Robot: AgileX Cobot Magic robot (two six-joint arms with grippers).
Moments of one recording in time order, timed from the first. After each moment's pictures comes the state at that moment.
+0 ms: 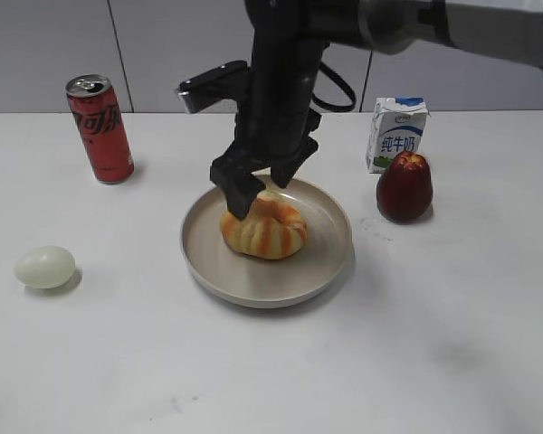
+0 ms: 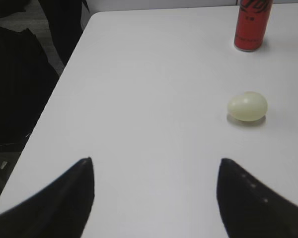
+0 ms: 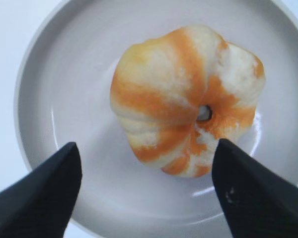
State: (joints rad) left arm -0.02 -0.01 -0.48 0.06 1.09 0.00; right arm 0.68 2.25 -1.95 0.12 1.15 -0.19
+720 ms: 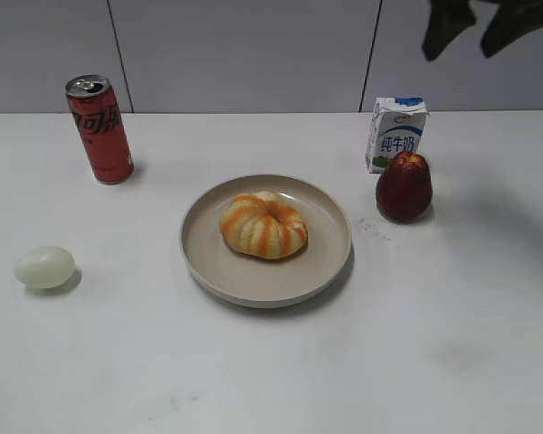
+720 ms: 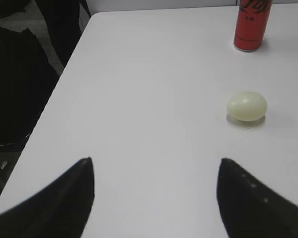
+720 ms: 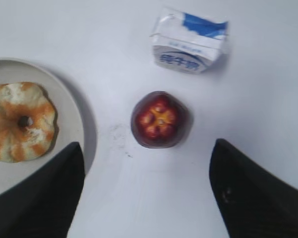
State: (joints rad) left arm -0.02 -0.01 -0.48 0.06 1.09 0.00; right arm 0.21 1.95 -1.93 0.14 1.20 -0.03
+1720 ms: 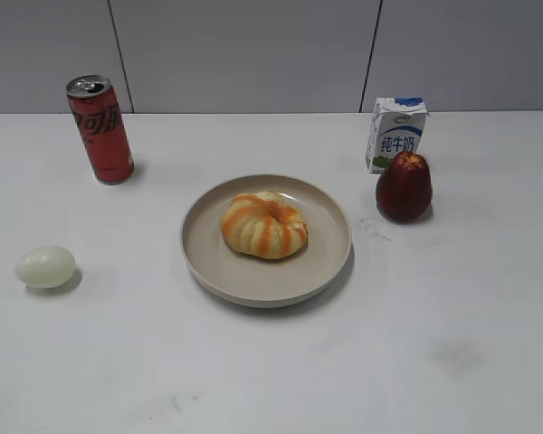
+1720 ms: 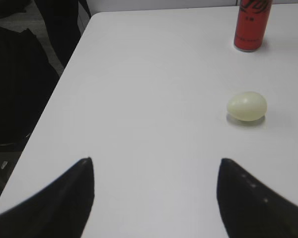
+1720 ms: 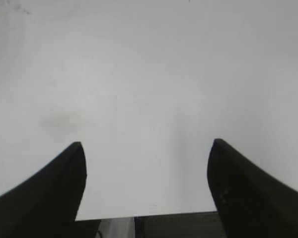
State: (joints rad) left arm -0.02 -0.01 -0.48 0.06 1.09 0.00; right arm -0.05 0.99 -0.86 0.09 1.05 -0.03
